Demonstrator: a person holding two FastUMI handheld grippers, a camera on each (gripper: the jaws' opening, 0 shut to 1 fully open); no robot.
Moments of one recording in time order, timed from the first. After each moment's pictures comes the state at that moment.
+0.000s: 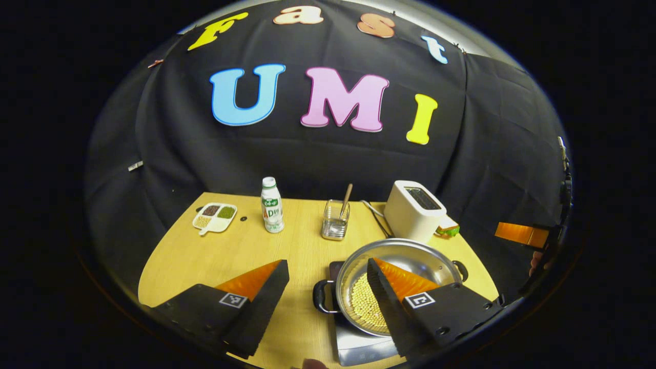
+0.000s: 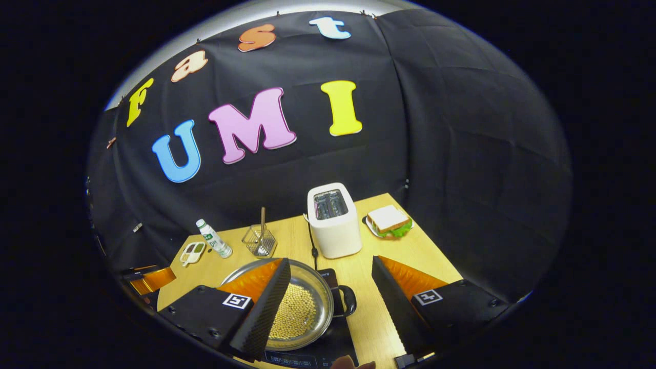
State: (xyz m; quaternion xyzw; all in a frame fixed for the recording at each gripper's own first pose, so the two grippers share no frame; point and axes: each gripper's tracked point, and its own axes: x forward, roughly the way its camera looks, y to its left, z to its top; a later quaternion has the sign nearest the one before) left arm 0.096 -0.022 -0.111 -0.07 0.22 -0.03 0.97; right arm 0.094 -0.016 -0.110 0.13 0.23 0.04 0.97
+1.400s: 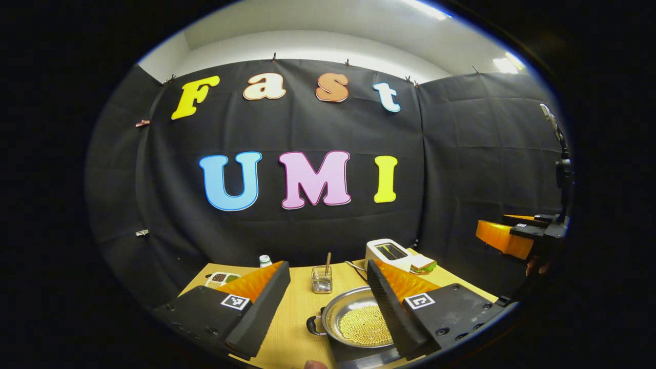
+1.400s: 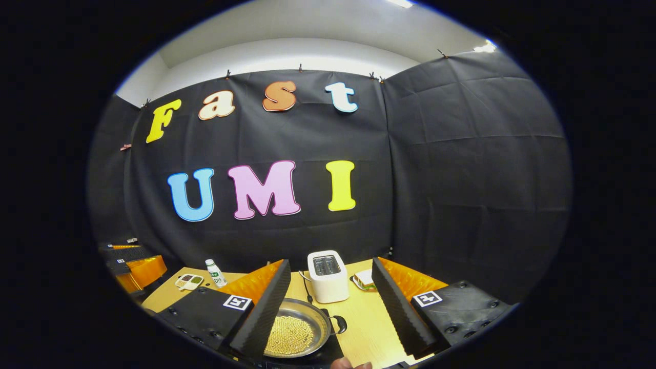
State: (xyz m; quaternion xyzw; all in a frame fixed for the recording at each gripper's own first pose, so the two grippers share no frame) left arm 0.030 -0.056 0.014 0.01 0.04 -0.06 1.00; right arm 0.023 -0.028 0.002 0.08 0.03 0.00 1.00
